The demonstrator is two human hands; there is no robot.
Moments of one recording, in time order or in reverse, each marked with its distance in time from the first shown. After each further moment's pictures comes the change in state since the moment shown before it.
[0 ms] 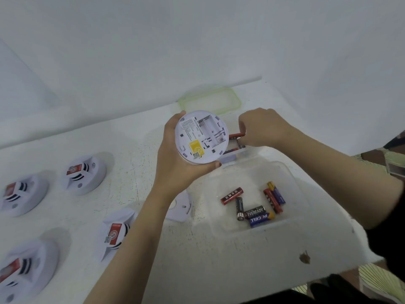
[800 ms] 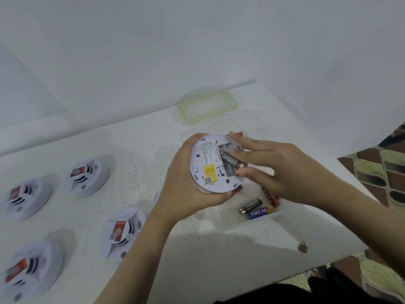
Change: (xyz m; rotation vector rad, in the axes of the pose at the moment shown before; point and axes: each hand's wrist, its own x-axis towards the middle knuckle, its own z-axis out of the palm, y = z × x) left_hand -0.038 0.035 -0.005 -0.046 -0.167 0.201; right_hand -0.122 -0.007 0.005 0.399 0.382 -0.500
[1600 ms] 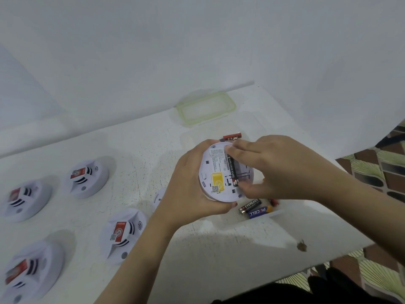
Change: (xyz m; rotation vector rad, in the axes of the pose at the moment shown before) left_hand 0.000 0.008 0.001 0.046 -0.120 0.072; right_hand 0.012 -0.009 -0.010 -0.392 -0.102 -0.210
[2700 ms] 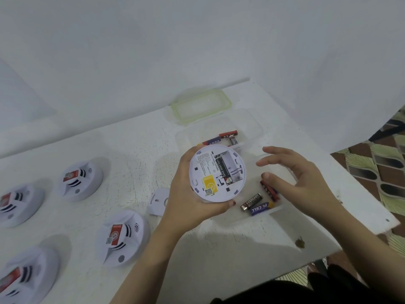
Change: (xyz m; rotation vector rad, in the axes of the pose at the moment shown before) left_hand -0.021 -0.025 0.022 -0.249 0.127 -0.208; right_hand -0.062 -0.004 0.051 0.835 0.352 0.778
